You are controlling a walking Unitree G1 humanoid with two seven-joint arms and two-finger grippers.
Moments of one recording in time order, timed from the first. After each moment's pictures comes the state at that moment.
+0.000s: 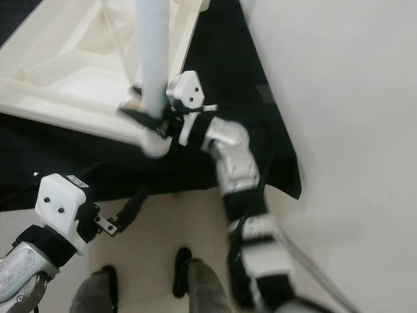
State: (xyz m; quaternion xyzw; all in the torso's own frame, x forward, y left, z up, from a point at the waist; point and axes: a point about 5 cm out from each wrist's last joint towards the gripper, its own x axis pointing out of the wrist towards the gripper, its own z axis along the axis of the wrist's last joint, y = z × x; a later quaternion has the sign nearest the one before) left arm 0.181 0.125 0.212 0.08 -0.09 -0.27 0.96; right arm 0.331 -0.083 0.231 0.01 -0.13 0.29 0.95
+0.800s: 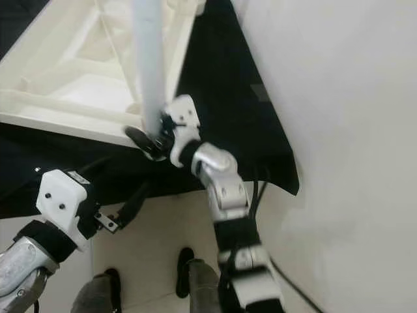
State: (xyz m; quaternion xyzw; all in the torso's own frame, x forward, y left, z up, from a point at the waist) left arm 0.185 0.124 0.215 0.08 -0.10 -0.27 0.95; right arm 0.338 -0.039 0.260 -0.04 -0.14 0.56 0.81
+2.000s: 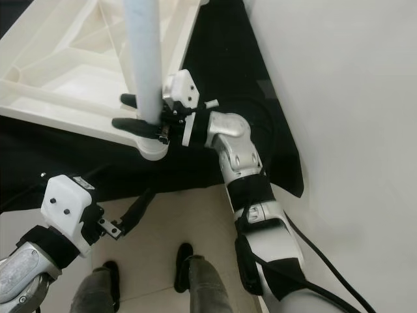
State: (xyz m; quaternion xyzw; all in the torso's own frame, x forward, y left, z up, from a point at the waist) left arm 0.181 0.120 0.210 0.08 -0.08 -0.28 0.95; right arm 0.337 -0.062 0.232 -0.03 -0.17 0.38 0.91
